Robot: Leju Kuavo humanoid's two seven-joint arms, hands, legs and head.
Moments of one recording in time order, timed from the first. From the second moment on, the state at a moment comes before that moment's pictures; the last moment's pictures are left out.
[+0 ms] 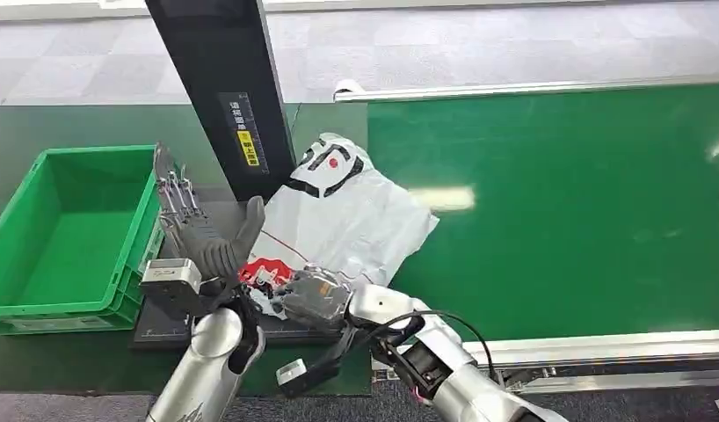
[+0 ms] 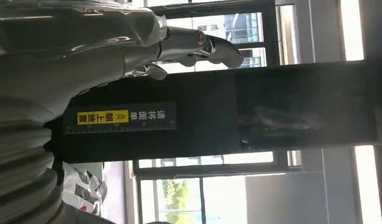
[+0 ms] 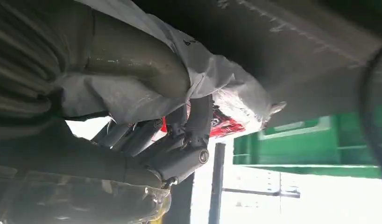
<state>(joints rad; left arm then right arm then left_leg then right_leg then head) -0.34 -0.19 -0.33 -1.47 0.00 0.65 -0.70 -0.65 0.23 0.83 -0.67 1.01 -0.29 -0.61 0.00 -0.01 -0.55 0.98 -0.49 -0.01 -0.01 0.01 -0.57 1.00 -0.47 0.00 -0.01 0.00</state>
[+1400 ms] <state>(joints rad) -0.40 -0.20 -0.33 -1.40 0.03 0.62 -0.70 -0.65 0.22 1.01 -0.65 0.81 -0.44 -0.58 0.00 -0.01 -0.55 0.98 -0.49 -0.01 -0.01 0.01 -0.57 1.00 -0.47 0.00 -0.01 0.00</state>
